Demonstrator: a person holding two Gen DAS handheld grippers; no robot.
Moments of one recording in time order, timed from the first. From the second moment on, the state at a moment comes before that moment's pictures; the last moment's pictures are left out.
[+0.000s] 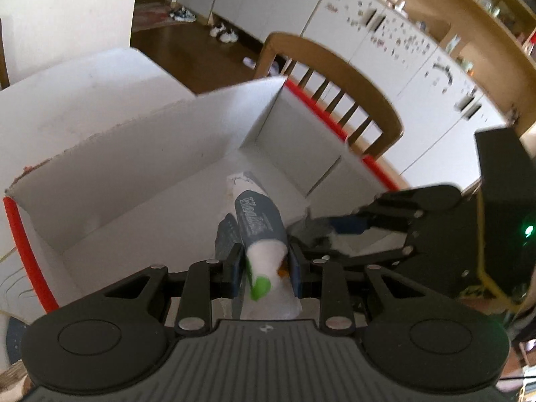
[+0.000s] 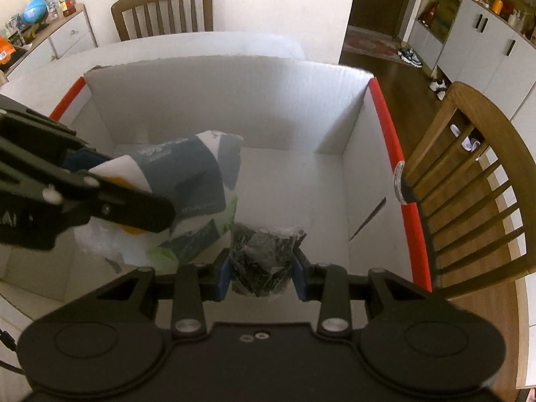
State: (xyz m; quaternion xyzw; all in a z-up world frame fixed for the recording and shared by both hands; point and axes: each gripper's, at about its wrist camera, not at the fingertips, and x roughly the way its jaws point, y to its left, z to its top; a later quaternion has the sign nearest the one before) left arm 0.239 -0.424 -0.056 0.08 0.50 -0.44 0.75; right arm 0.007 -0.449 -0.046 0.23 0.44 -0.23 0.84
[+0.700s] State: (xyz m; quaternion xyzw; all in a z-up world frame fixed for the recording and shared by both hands) left arm 0.241 -0.423 -0.055 0.14 0.49 -0.42 0.75; right arm 0.018 -0.445 -0.063 0.24 0.46 -0.22 0.83
